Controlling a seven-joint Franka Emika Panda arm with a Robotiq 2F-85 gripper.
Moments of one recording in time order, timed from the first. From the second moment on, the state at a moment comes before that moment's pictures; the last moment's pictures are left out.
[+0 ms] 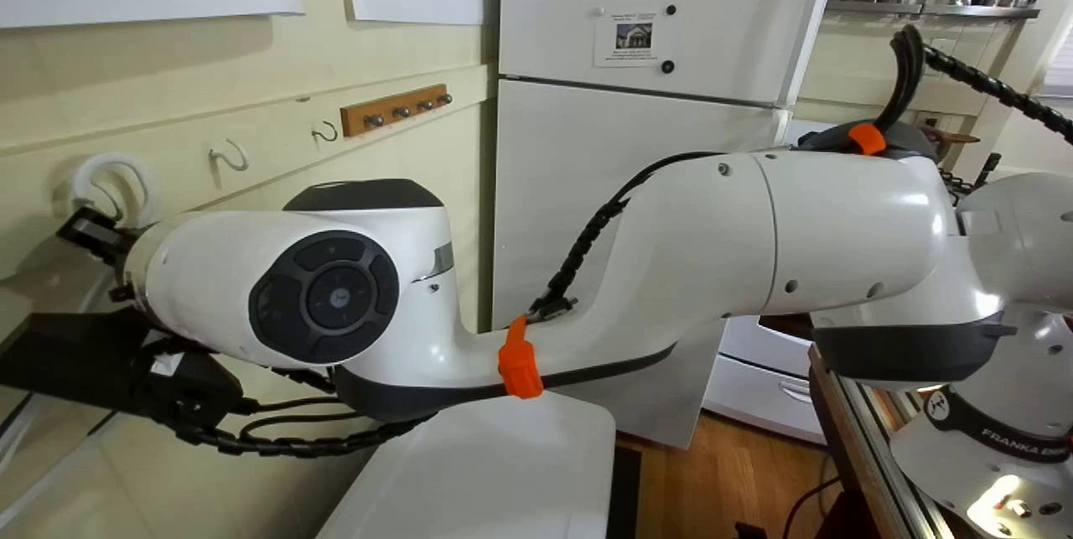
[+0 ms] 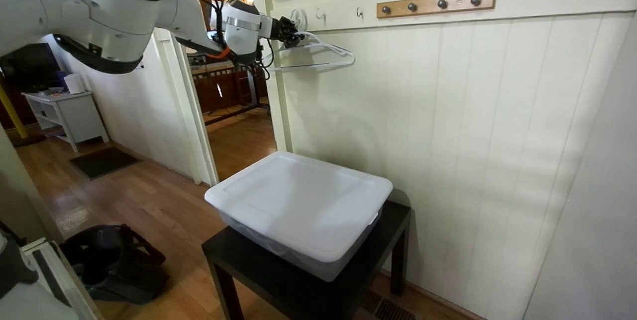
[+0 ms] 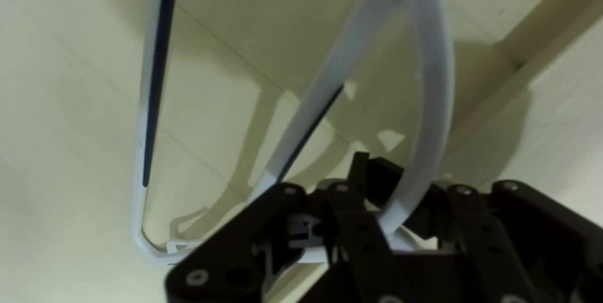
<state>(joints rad) 0.72 1.26 -0.92 -0.71 -0.44 2.68 2.33</state>
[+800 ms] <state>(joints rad) 0.77 1.25 -0.93 -0.74 -0.41 2.55 2.38</state>
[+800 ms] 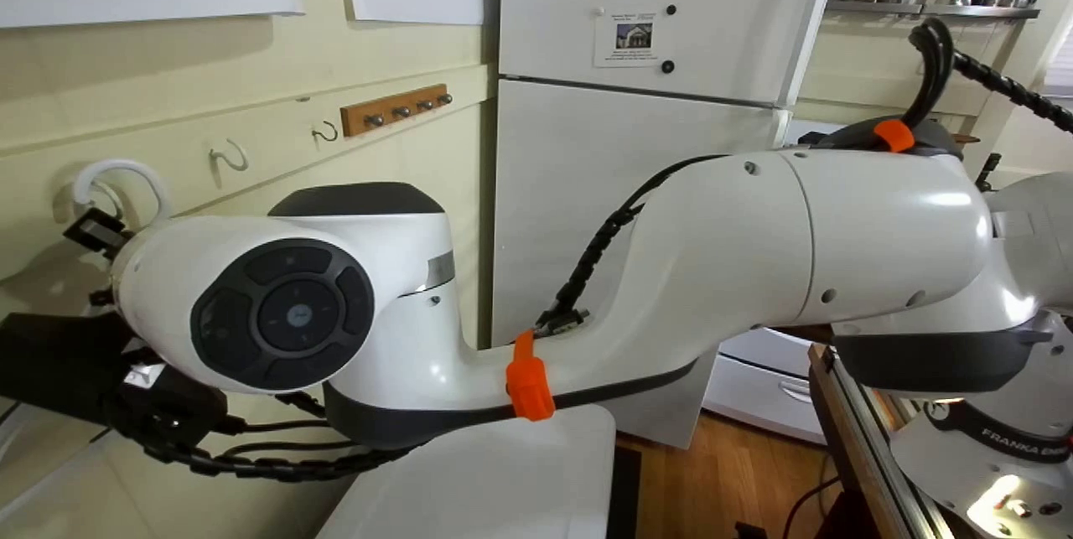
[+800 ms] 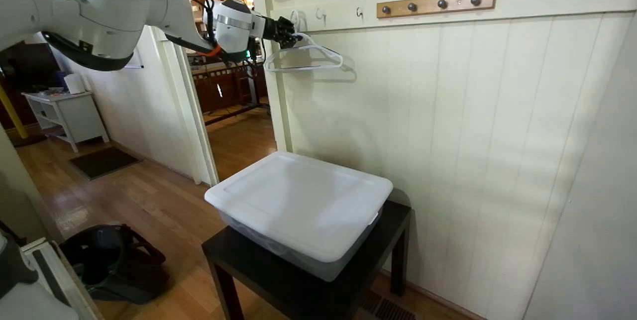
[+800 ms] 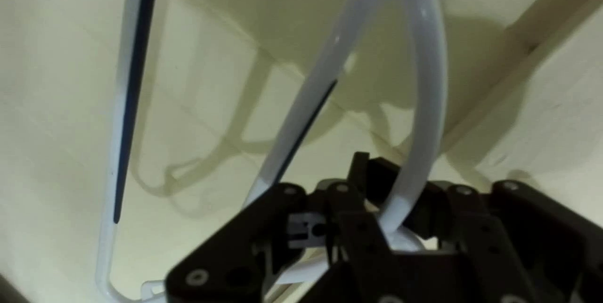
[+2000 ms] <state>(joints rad) 0.84 1.20 -0.94 -0.83 -0.41 2.52 2.39</state>
